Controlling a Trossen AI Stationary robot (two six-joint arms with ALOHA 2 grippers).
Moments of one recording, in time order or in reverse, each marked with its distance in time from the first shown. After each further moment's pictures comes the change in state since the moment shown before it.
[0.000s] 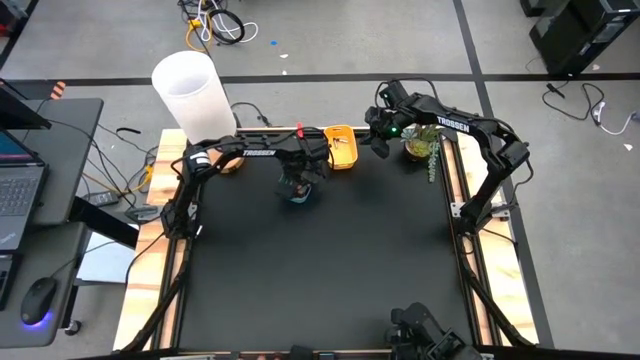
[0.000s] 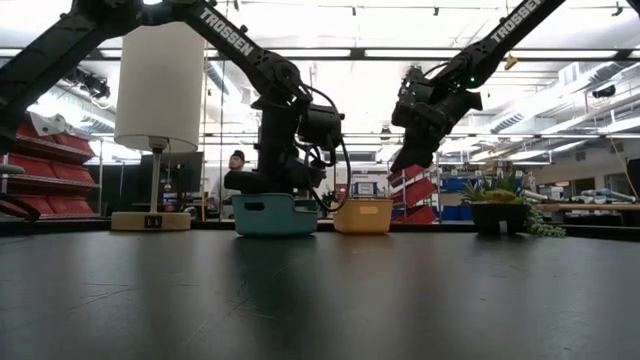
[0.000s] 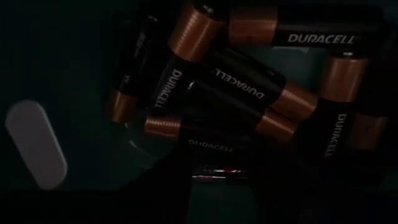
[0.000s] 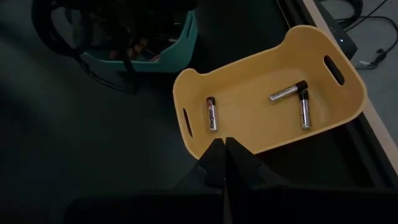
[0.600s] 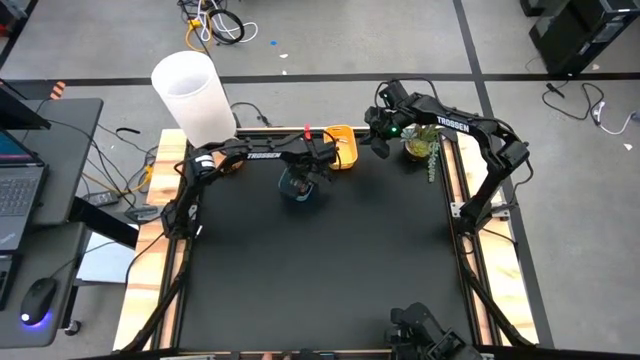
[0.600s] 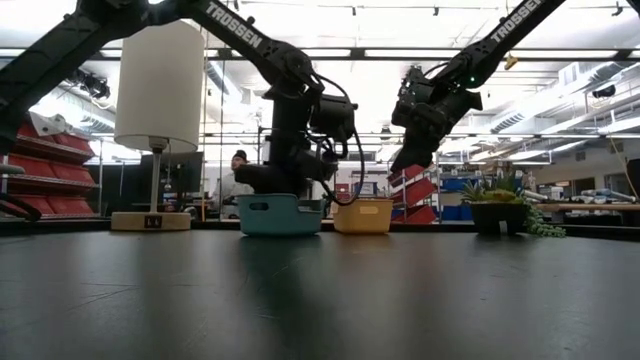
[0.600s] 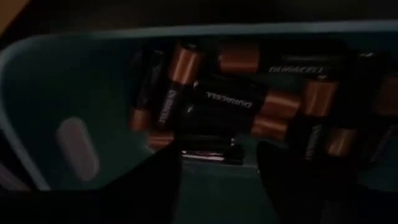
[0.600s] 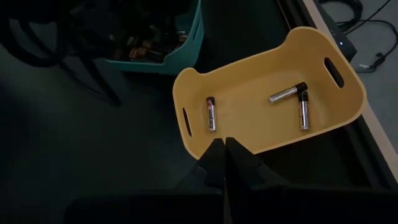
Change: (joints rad) left arm -0.048 0.008 0.109 -0.073 -0.071 0.001; right arm 0.000 0.000 0.000 0.001 0.000 -0.020
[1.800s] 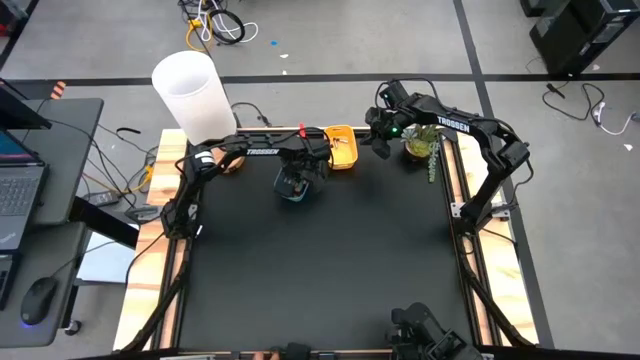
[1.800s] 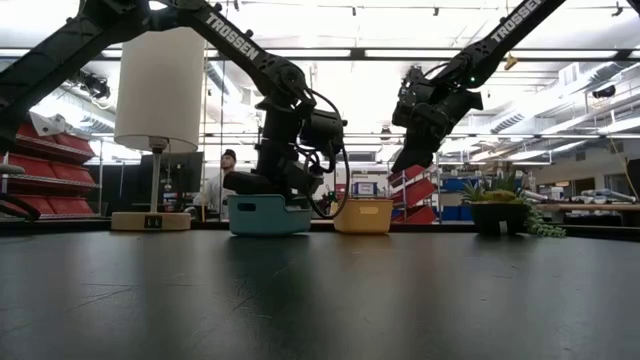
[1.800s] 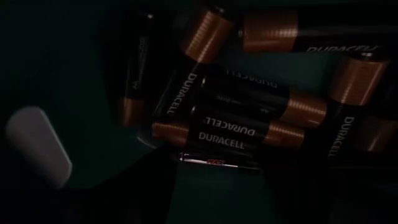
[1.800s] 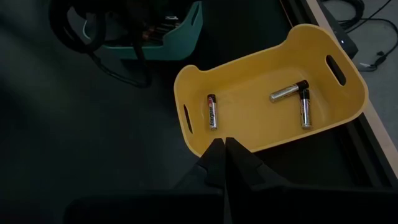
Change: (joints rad) left arm 0.052 0.051 -0.063 -0.009 -0.009 -0.042; right arm -0.001 -0.001 0.000 -0.012 0.001 -0.011
